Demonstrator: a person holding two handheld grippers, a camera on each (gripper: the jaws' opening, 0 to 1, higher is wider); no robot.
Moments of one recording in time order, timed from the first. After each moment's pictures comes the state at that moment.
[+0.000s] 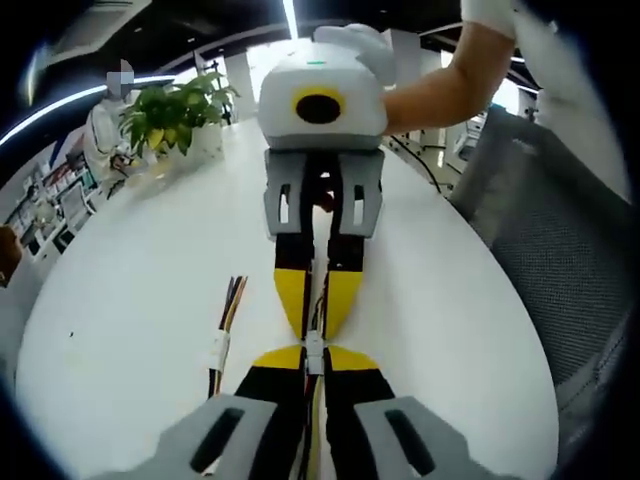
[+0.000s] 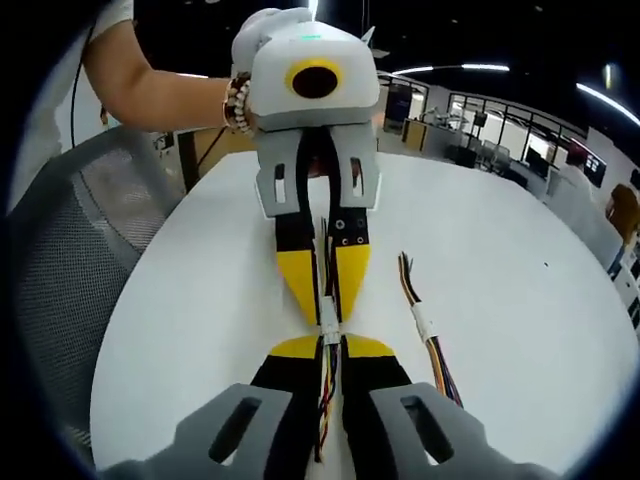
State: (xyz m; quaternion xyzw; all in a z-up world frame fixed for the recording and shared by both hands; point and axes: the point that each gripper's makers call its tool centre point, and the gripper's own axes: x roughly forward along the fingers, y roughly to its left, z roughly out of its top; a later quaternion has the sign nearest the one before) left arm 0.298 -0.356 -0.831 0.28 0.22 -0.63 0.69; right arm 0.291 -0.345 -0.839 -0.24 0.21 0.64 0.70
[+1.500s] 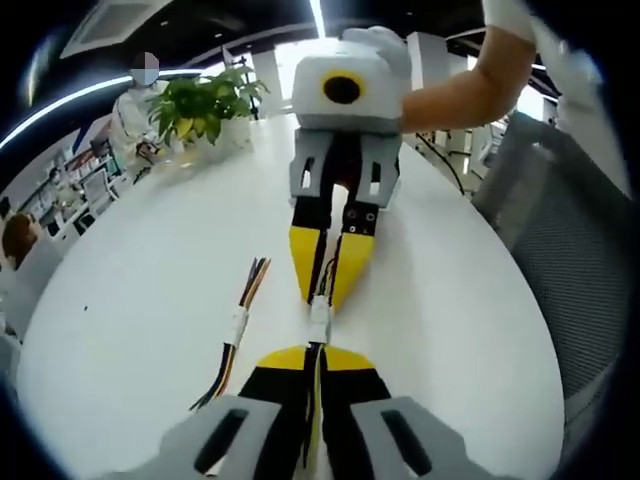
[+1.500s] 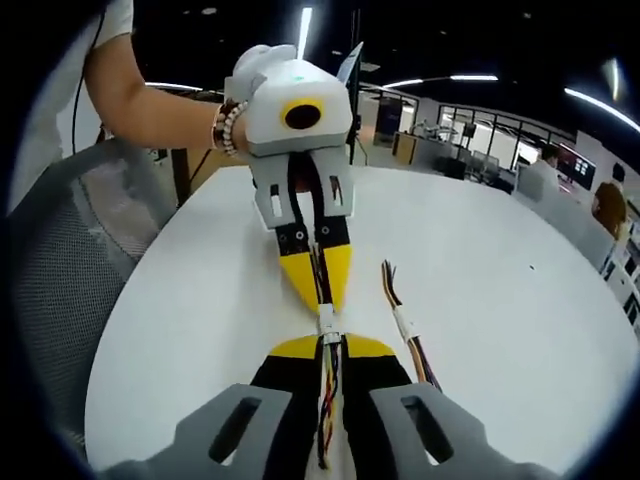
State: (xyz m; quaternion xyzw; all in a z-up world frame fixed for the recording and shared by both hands) left arm 0.307 -0.340 -0.836 0.27 0.22 -0.59 0.73; right arm 0.301 -0.352 -0.829 -0.21 0.18 0.63 0.72
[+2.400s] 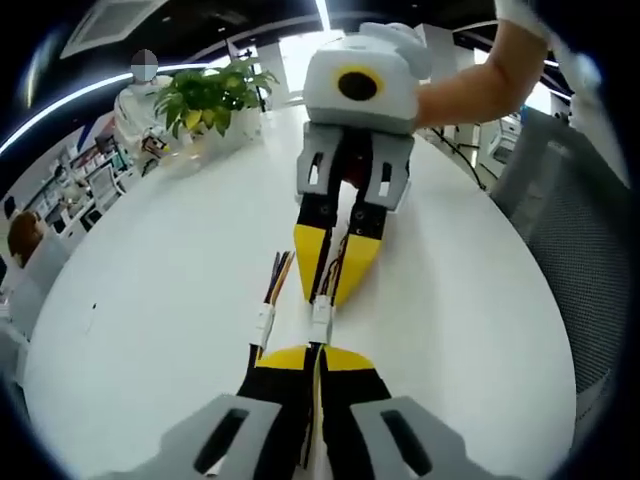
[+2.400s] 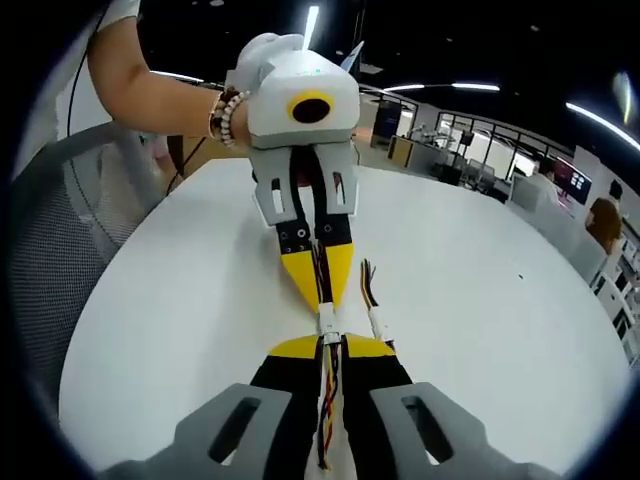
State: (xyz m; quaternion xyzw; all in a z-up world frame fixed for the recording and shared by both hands) left arm 0.336 -0.340 -0.842 0.29 0.23 -0.56 0.74; right arm 0.326 -0.349 -0.835 -0.24 0.16 0.62 0.73
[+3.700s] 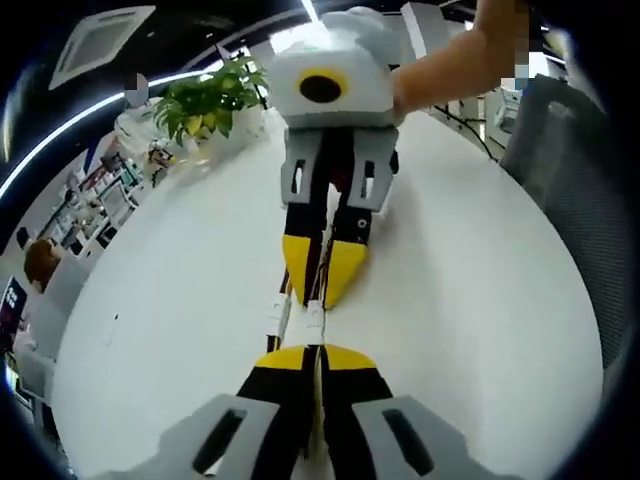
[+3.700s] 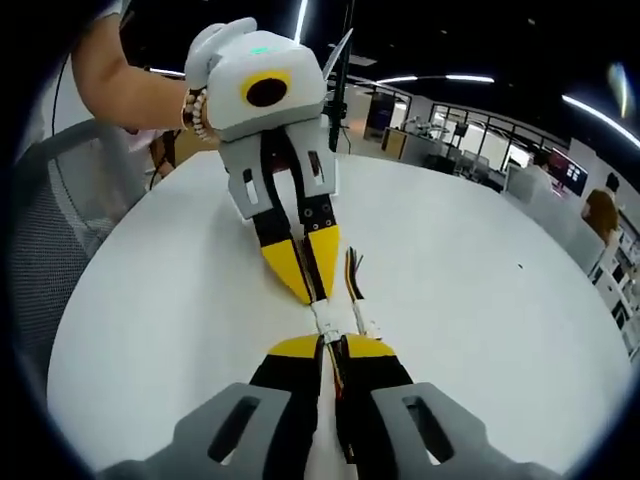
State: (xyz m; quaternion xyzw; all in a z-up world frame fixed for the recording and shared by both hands) left arm 0.334 -0.330 -0.844 0.35 0.19 -0.54 0.74; right arm 0.339 -0.344 -0.848 -0.25 0.18 0.60 0.74
